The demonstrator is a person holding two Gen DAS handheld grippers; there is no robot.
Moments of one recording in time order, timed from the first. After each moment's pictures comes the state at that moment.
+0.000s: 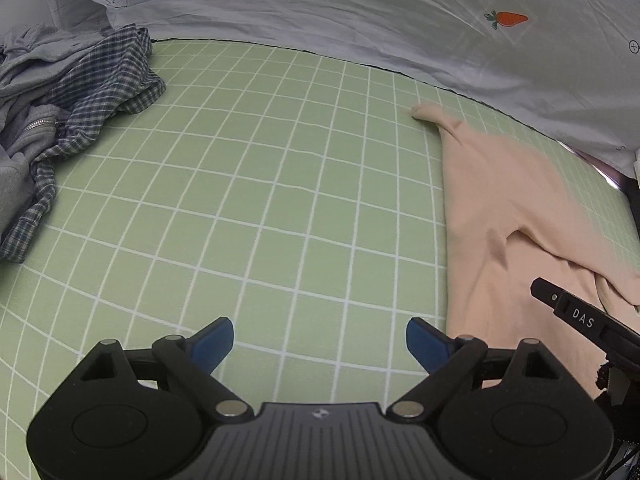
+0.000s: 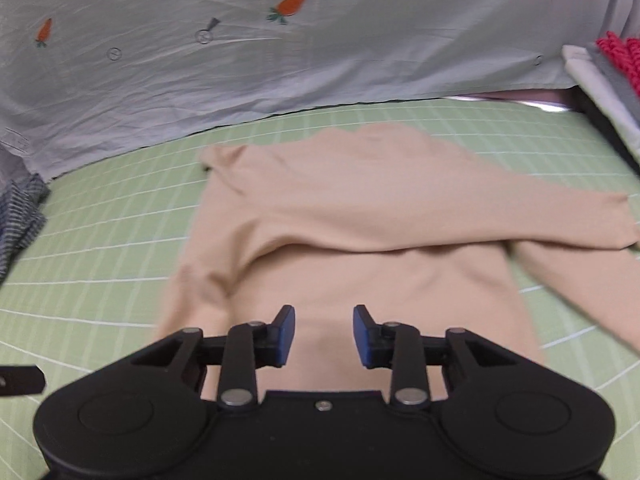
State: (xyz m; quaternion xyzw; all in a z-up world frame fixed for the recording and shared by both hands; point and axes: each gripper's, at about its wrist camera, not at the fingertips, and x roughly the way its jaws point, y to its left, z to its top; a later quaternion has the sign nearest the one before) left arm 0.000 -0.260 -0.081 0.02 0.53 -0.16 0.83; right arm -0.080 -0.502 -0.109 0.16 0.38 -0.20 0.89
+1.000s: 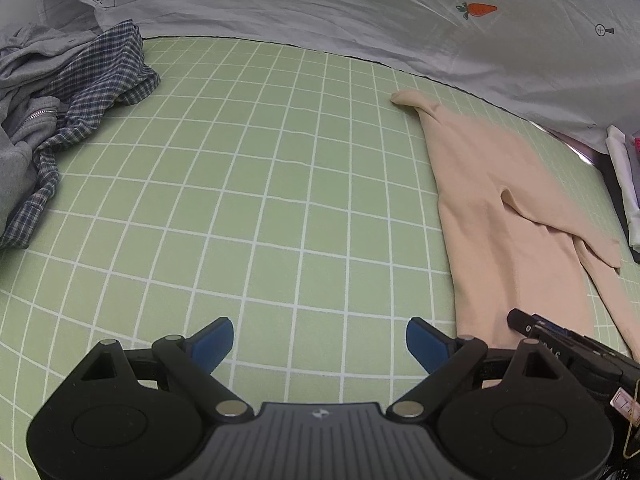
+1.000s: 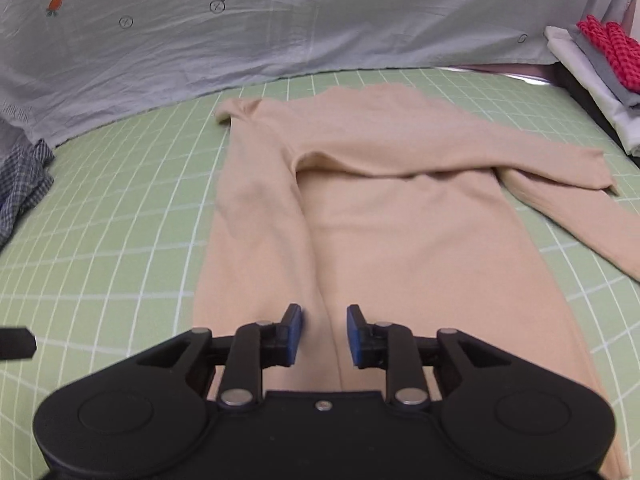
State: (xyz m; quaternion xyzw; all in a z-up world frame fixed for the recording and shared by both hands) left arm -0.035 -0.245 -0.079 0.03 0.53 -0.21 0.82; right arm -0.126 -0.453 -0.119 0.15 0.41 -0.23 0.87
